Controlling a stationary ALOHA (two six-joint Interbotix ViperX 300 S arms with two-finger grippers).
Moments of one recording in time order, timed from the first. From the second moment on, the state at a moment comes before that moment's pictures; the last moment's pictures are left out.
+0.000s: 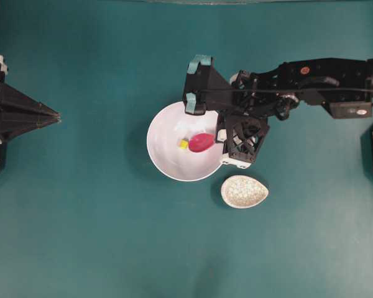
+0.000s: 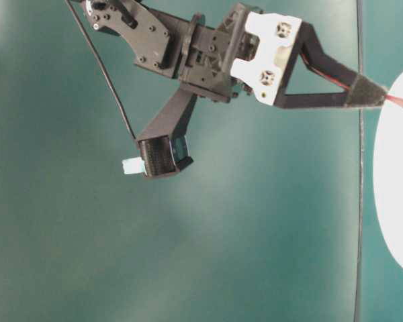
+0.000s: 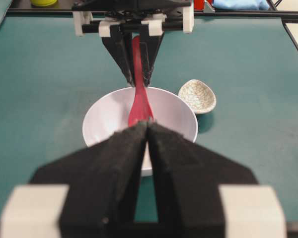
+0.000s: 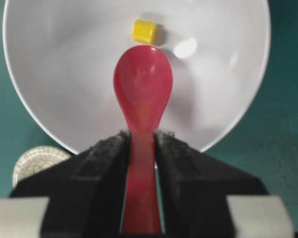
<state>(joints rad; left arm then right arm) 0.01 -1.03 1.16 0.01 -0.02 0.01 -0.11 0.03 0.40 0.20 0.72 -0.02</state>
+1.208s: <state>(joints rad) 0.01 -1.03 1.16 0.01 -0.02 0.00 -0.11 0.08 0.40 0.20 0.63 -0.02</state>
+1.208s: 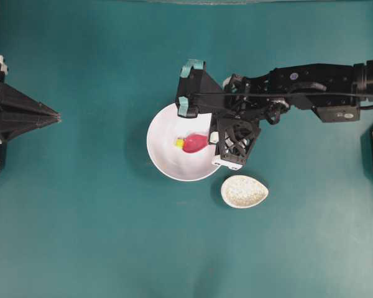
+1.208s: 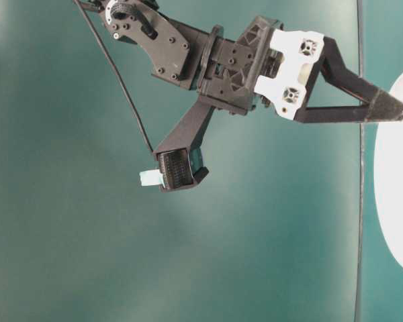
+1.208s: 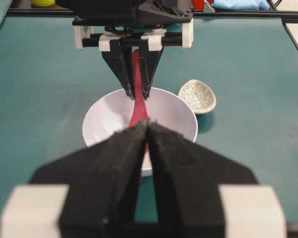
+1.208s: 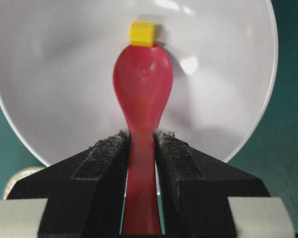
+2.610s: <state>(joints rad) 0.01 -1.03 1.16 0.01 -0.02 0.00 -0.10 0.10 0.40 0.20 0.46 -0.02</state>
